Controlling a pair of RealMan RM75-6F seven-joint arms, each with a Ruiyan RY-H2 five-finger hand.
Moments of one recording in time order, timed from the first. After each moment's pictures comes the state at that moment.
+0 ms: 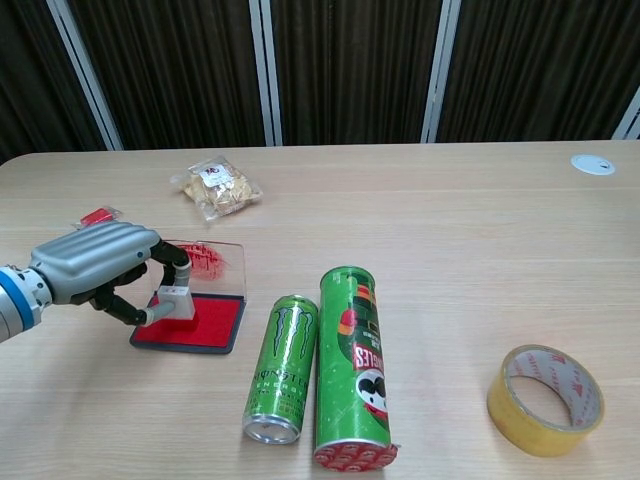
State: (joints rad) left arm -0.58 -1.72 0.01 -1.05 1.53 1.05 0.00; right arm 0.09 -1.19 0.13 -1.46 -1.42 1.48 -0.03
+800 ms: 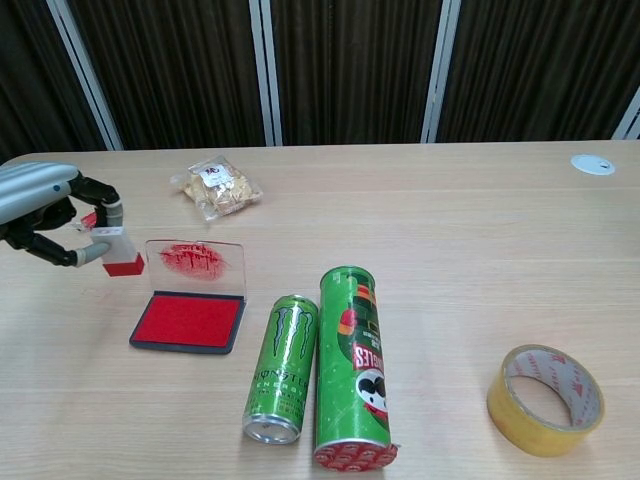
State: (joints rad) left arm -0.55 -1.52 -0.02 -1.16 1.50 1.13 -0.09; right arm 0.09 -1.18 0.12 -1.47 -1.43 1.48 -0.03
